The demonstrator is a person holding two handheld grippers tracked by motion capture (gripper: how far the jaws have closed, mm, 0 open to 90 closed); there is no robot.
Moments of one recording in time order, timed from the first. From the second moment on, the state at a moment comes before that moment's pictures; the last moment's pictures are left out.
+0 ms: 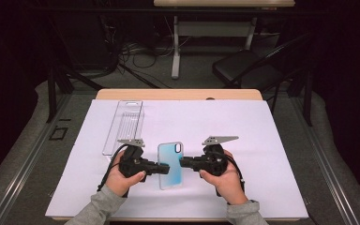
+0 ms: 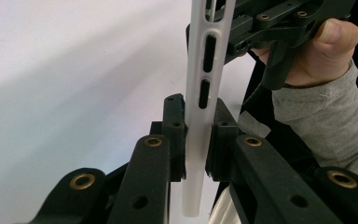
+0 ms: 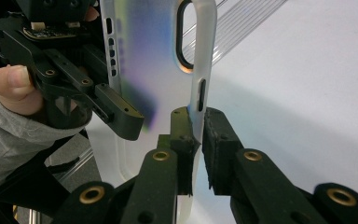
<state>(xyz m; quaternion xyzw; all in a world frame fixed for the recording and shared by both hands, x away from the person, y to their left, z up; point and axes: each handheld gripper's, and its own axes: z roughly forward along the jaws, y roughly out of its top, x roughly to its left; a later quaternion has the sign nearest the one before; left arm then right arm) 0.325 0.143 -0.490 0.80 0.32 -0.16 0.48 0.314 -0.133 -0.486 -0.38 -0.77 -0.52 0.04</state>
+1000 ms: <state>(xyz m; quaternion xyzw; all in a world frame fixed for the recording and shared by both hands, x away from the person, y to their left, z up) 0.326 0.144 -0.490 0.80 0.32 -0.16 0.48 0.312 -0.132 -0.485 -0.39 -0.76 -0.52 0.03</state>
